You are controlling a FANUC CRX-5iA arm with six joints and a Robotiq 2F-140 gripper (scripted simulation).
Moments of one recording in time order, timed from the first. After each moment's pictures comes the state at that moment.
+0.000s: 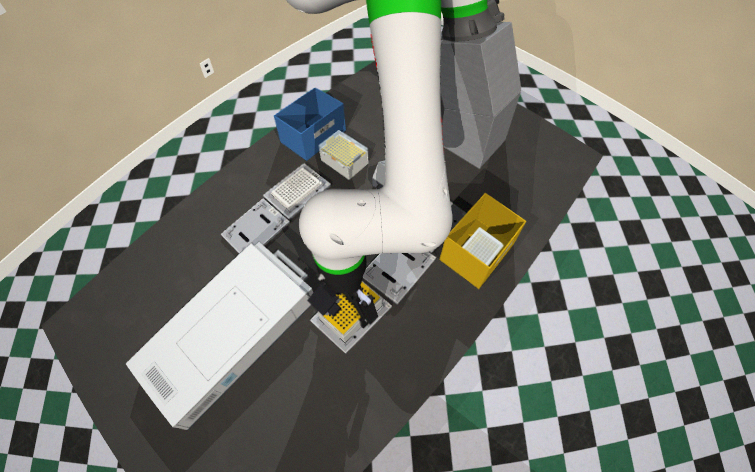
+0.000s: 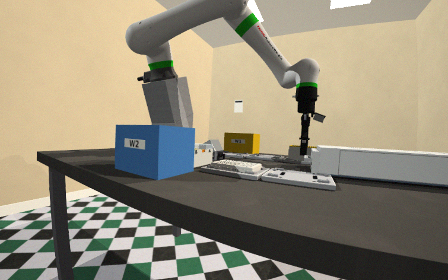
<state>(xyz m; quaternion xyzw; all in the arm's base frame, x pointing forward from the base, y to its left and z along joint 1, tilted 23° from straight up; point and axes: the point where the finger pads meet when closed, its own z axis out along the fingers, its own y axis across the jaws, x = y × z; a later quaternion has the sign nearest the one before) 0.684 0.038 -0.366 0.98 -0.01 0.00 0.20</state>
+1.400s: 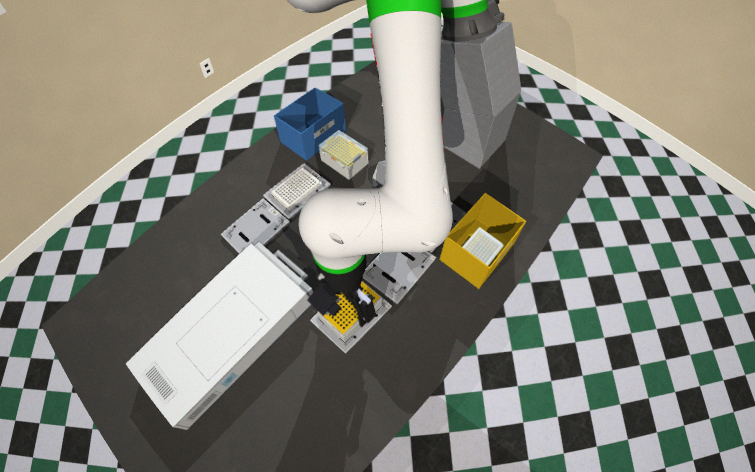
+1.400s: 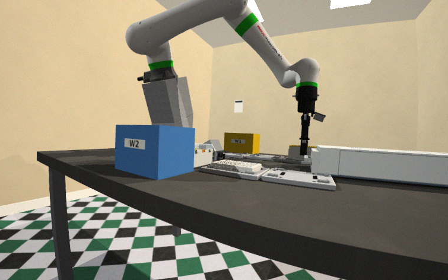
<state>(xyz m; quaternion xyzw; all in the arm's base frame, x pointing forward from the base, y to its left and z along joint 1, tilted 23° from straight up) 0.684 0.039 -0.363 0.98 -0.01 0.00 0.20</state>
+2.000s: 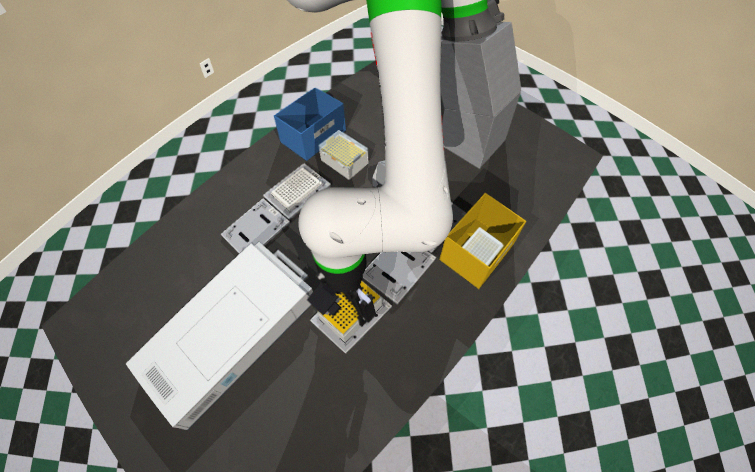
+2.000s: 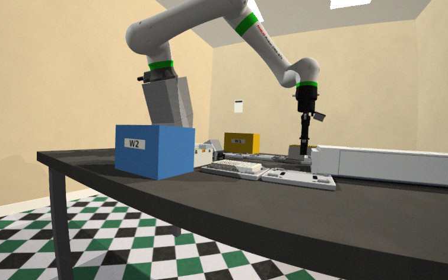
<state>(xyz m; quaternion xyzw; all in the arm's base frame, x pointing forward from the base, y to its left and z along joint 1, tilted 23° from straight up) 0.684 0.039 -0.362 0.98 -0.01 0.00 0.20</state>
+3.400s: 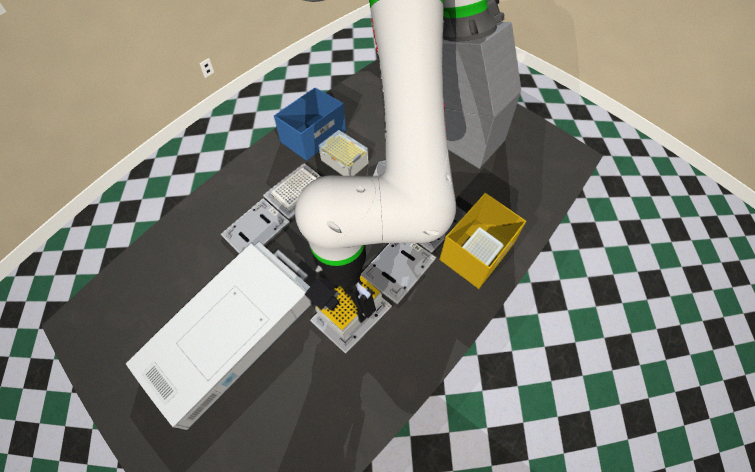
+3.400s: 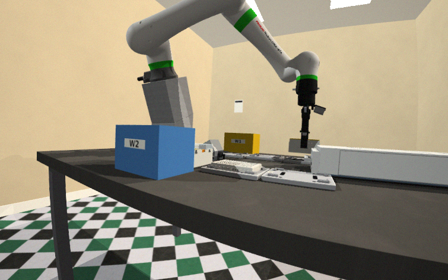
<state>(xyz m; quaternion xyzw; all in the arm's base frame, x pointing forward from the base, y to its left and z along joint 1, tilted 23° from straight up) 0.684 0.051 -0.335 0.98 -0.01 0.00 0.20</state>
